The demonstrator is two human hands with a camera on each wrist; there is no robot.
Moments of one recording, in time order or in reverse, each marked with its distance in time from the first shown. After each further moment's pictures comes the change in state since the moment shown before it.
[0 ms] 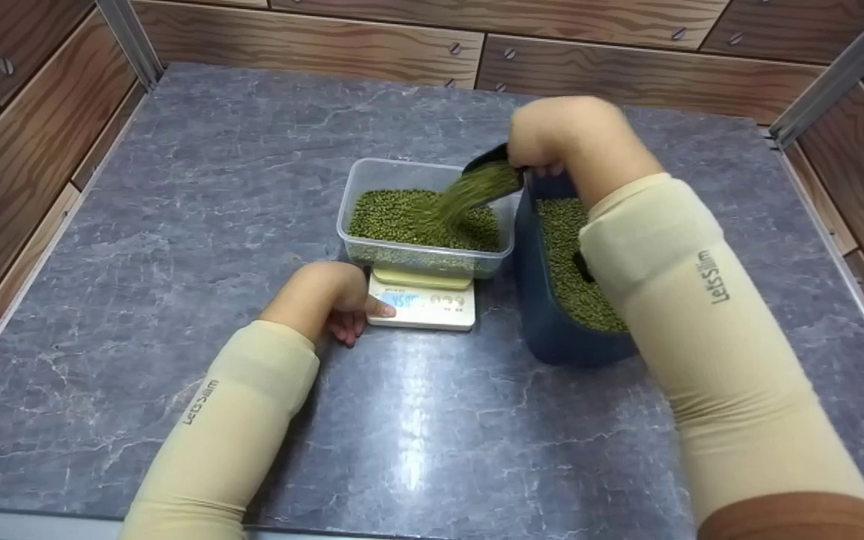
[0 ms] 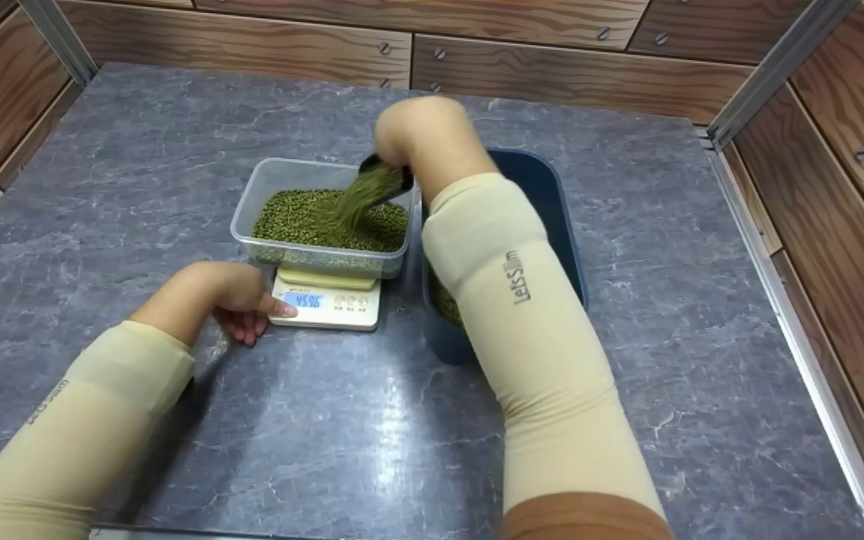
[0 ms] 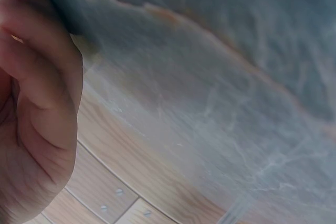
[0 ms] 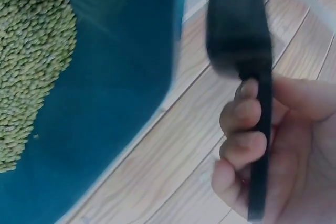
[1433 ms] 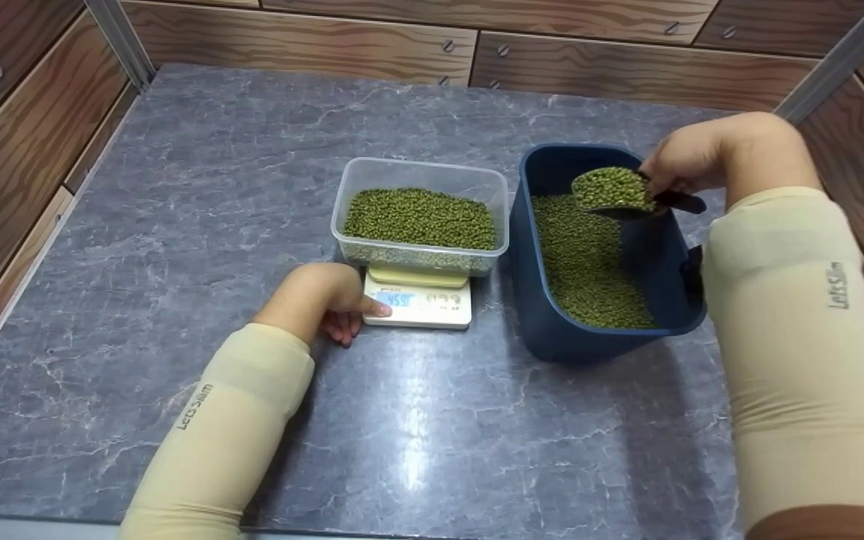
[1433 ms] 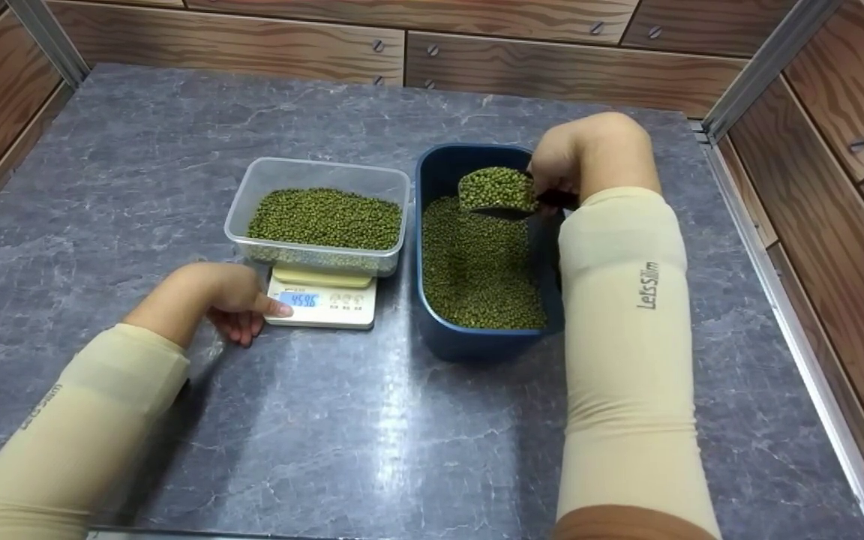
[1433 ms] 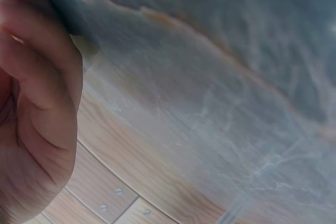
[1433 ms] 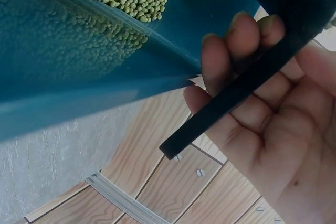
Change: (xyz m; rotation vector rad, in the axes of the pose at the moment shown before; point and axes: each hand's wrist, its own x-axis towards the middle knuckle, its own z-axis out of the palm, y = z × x) left_hand -0.005 -0.005 -0.001 0.014 0.022 0.006; right_hand -0.024 0.152 0.042 0.684 -0.350 0.045
